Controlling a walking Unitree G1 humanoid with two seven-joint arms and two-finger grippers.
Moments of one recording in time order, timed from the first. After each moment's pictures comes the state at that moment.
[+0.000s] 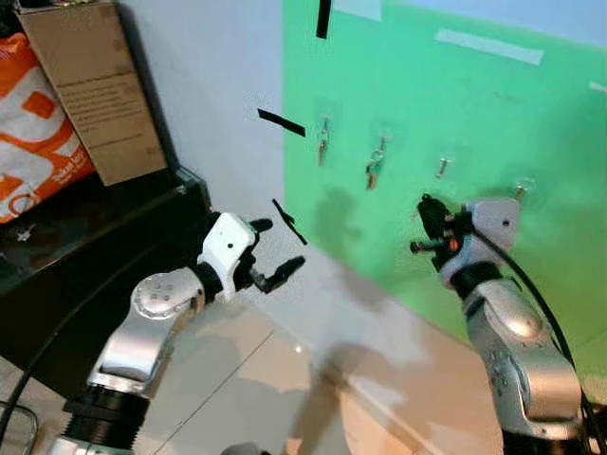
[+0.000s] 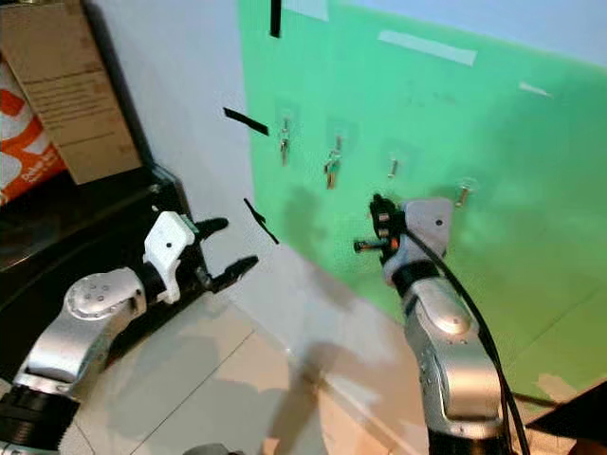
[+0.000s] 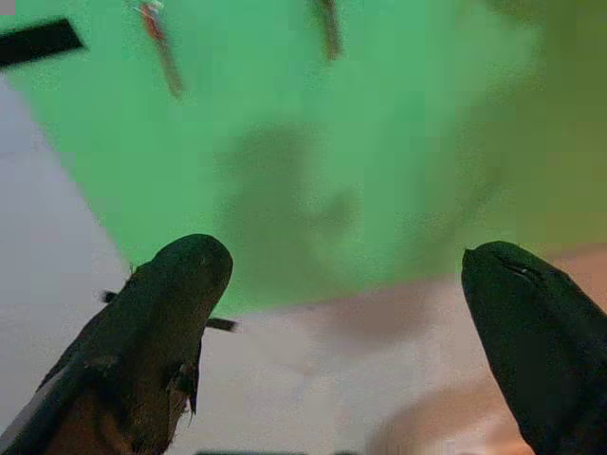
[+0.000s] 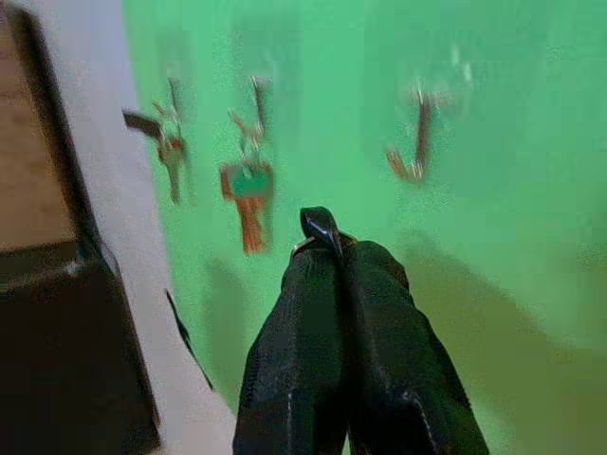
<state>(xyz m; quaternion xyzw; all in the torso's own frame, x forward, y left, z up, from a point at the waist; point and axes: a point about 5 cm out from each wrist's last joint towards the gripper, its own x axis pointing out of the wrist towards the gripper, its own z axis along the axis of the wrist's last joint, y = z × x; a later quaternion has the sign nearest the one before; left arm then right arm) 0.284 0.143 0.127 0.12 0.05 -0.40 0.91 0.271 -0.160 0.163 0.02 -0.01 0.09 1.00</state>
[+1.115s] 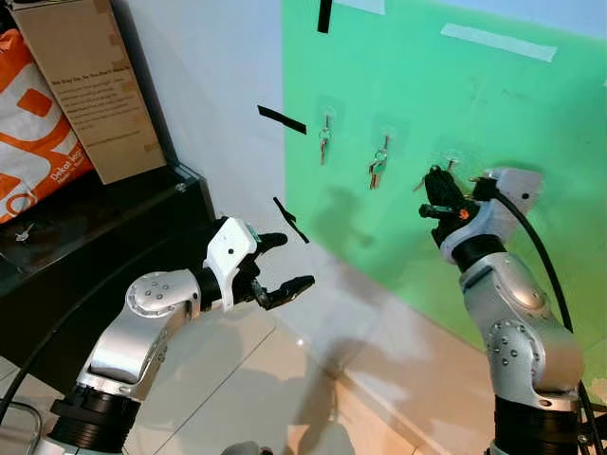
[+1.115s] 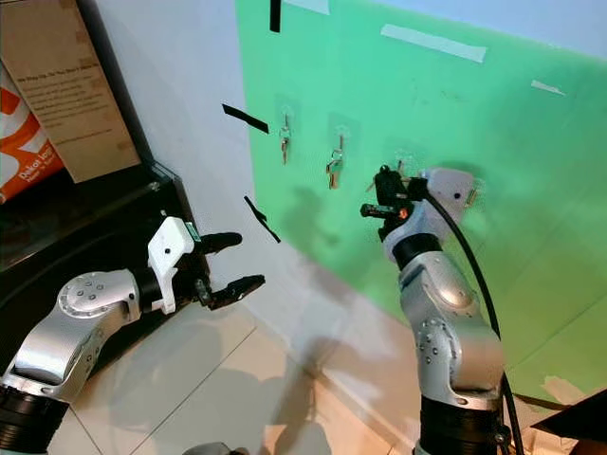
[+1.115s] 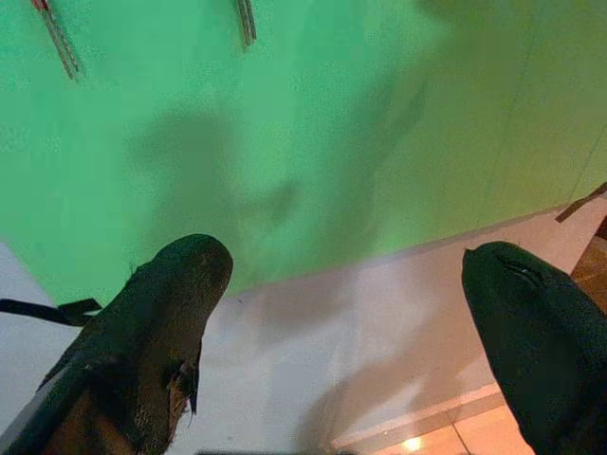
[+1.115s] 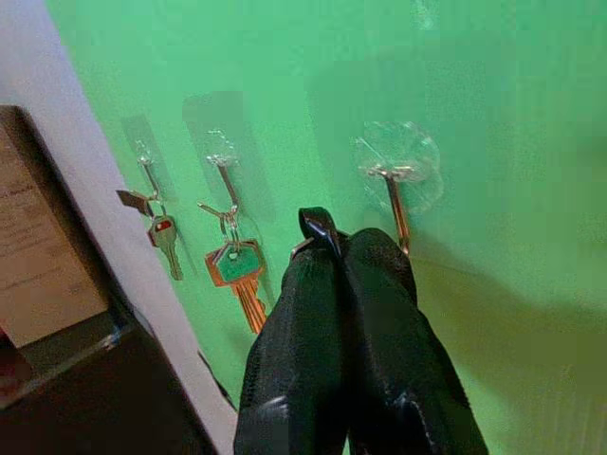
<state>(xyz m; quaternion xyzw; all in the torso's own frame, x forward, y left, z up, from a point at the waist) 0.274 0.137 0.132 0.09 0.08 -0.47 0.87 0.284 -0.164 0.180 0.13 -0.01 0.06 0.99</state>
